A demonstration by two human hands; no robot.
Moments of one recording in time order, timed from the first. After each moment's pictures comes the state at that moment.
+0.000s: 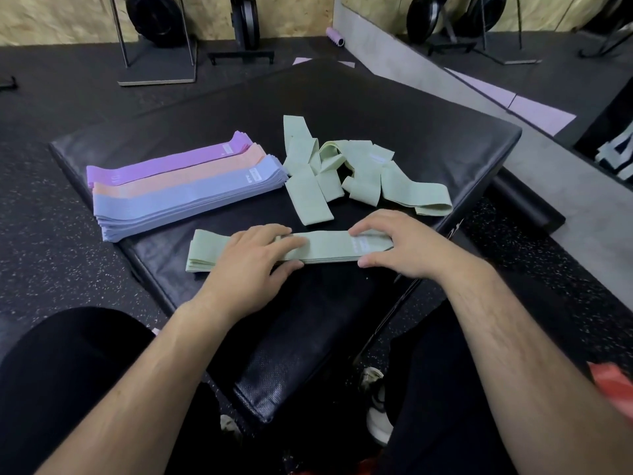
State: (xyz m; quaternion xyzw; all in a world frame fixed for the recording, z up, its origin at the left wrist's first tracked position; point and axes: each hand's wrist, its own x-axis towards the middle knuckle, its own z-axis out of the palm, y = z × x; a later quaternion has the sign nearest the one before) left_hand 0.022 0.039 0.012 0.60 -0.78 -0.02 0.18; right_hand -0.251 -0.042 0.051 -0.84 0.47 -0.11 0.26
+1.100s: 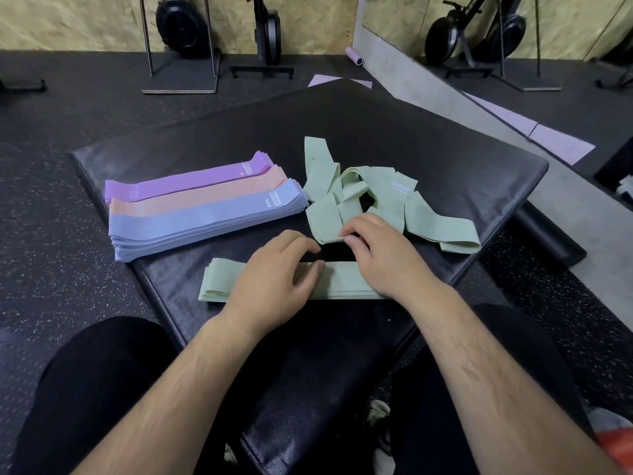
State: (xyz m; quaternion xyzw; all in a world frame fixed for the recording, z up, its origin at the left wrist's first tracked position) left_hand 0.013 0.014 0.022 0.59 -0.72 -0.05 0.35; right_hand -0.179 -0.065 0.044 -0.84 0.44 -0.24 0.18
